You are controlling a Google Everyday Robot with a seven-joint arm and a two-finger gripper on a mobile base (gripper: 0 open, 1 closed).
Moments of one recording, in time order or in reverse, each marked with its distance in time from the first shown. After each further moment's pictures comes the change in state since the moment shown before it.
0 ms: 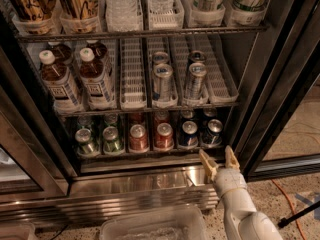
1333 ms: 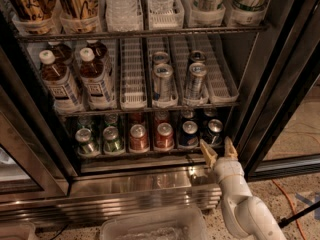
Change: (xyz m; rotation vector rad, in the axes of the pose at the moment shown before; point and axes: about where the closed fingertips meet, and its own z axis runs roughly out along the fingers) arm 0.003 -0.010 0.041 0.020 -0.003 -0.009
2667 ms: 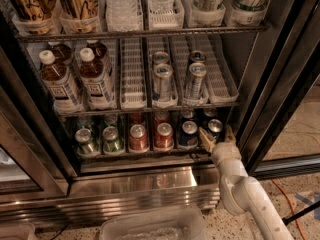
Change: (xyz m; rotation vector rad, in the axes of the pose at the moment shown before) arm 0.000 -0.019 0.056 0.017 0.000 0.016
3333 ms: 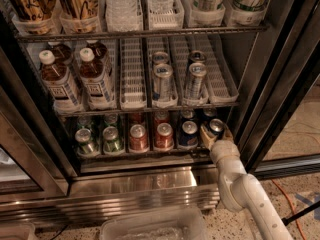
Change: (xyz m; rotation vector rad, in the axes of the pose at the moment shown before) arm -0.003 -0.001 0.013 -0.002 -0.017 0.007
